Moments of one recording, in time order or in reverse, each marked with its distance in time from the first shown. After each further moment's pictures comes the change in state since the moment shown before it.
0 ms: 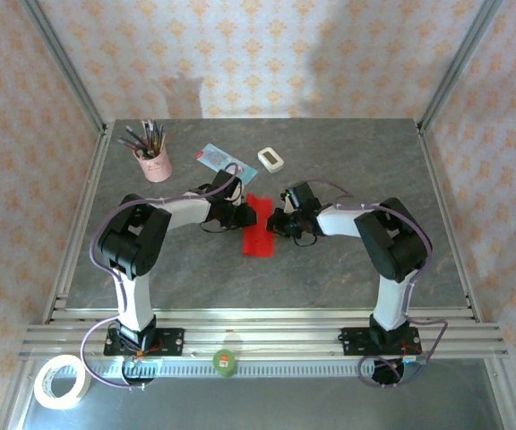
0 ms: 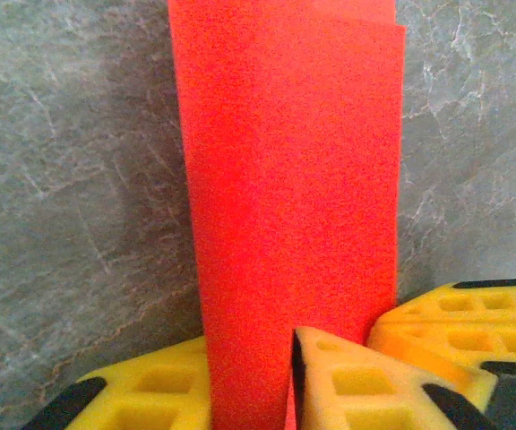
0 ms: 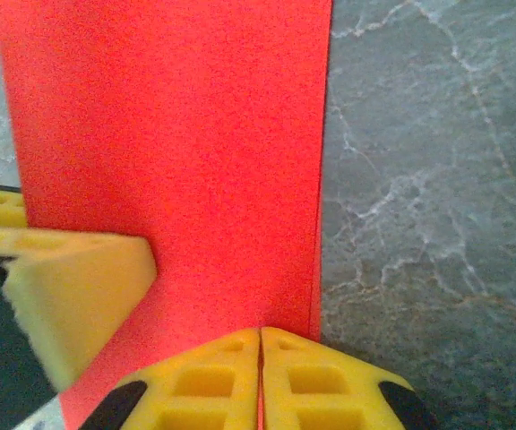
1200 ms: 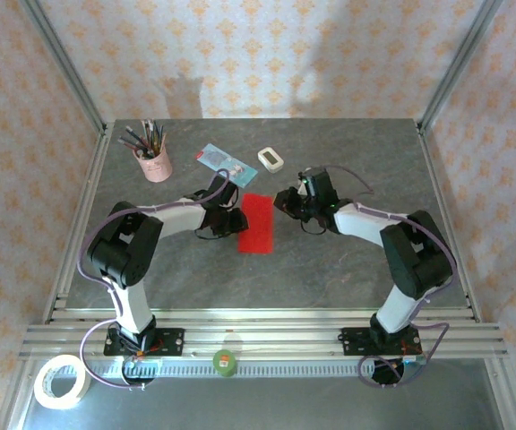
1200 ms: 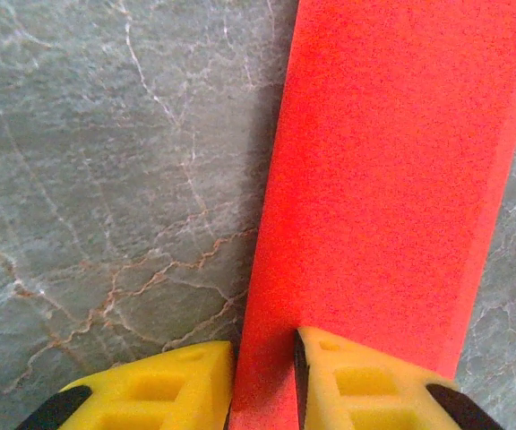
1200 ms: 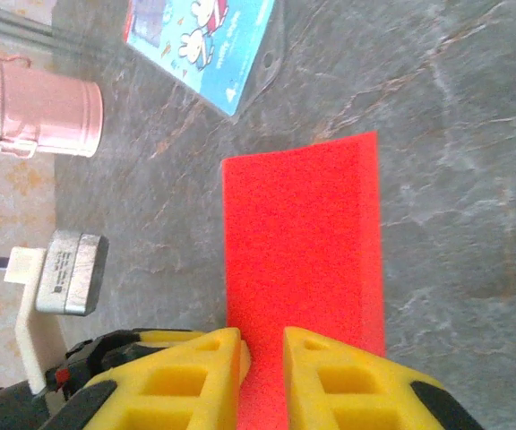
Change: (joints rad) left arm -0.016 -0.079 -0.084 -0.056 -0.151 -0.161; right arm -0.074 -0.184 -0.050 0.107 0.071 0.148
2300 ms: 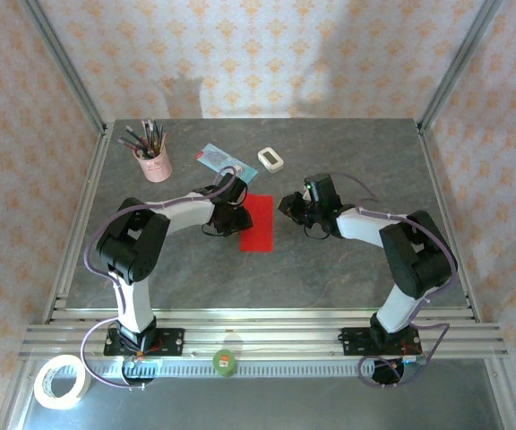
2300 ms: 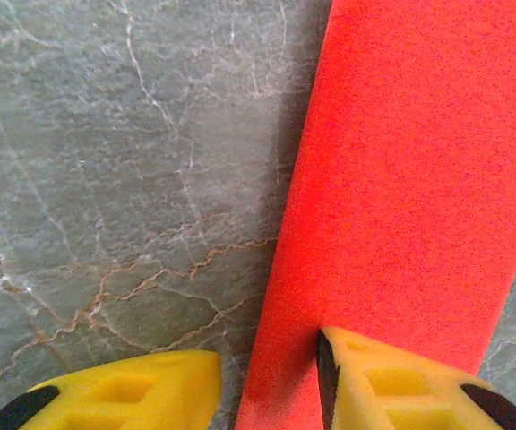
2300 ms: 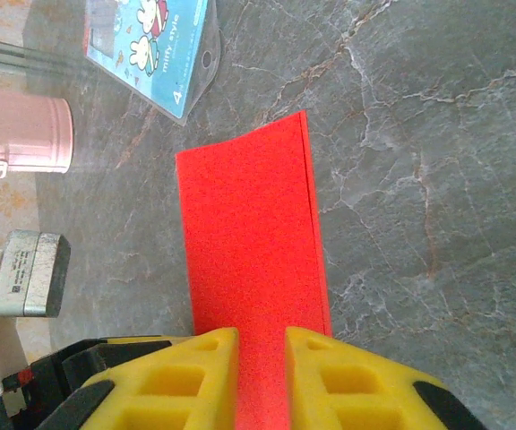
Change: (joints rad) left arm -0.035 0.072 0.105 -0.123 -0.076 -0.063; right arm -0.019 0.000 -0.058 0.037 0.006 0.044
